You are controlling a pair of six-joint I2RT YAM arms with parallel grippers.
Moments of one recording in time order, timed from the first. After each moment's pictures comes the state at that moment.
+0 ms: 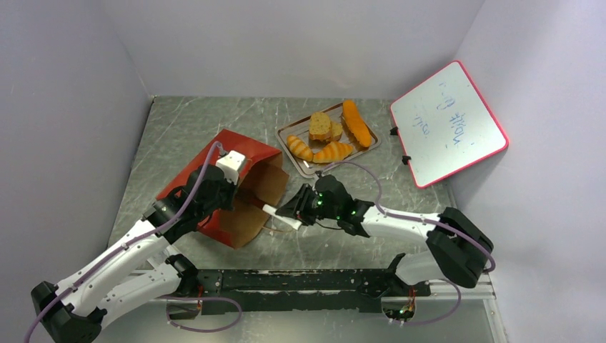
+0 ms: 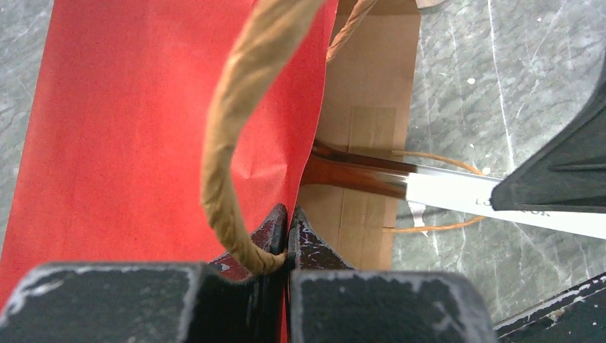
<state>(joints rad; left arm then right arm) -0.72 0.81 0.76 -0.54 -0.26 -0.12 0.89 1.32 0.56 0.23 -0.22 1.30</state>
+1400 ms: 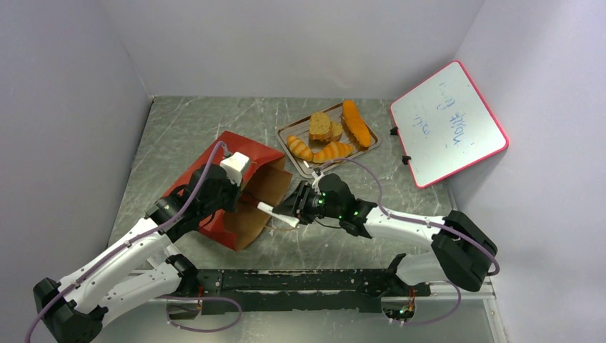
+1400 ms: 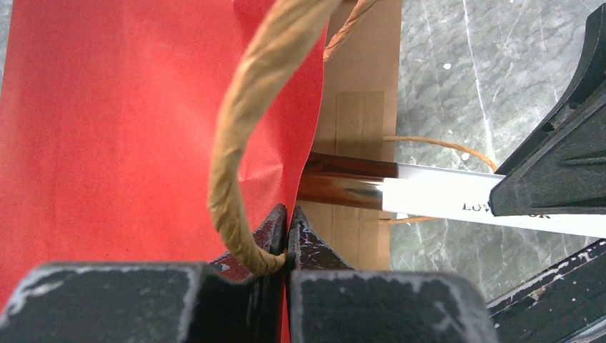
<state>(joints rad) -0.72 0.83 0.76 -0.54 -0.19 -0.12 0.89 1.31 0.57 0.30 -0.27 1.30</state>
